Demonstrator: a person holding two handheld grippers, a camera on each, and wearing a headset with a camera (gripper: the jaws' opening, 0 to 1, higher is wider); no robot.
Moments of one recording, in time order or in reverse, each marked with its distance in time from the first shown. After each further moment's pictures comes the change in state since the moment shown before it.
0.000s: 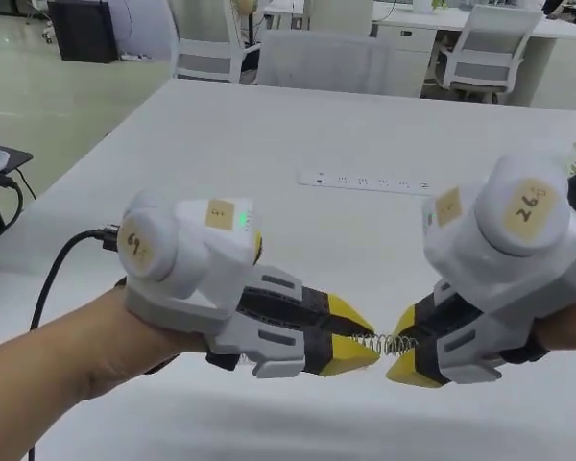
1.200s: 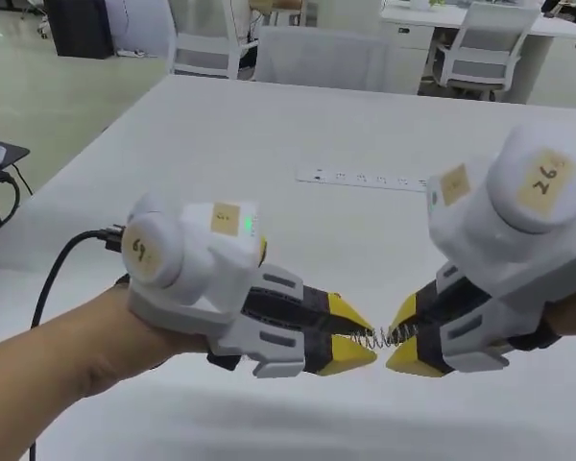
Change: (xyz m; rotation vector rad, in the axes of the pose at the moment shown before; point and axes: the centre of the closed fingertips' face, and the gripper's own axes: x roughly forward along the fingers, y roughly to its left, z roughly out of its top) left arm 0.003 0.000 -0.007 0.051 0.030 0.007; right arm -0.014 0.007 0.012 -0.019 0.006 -0.003
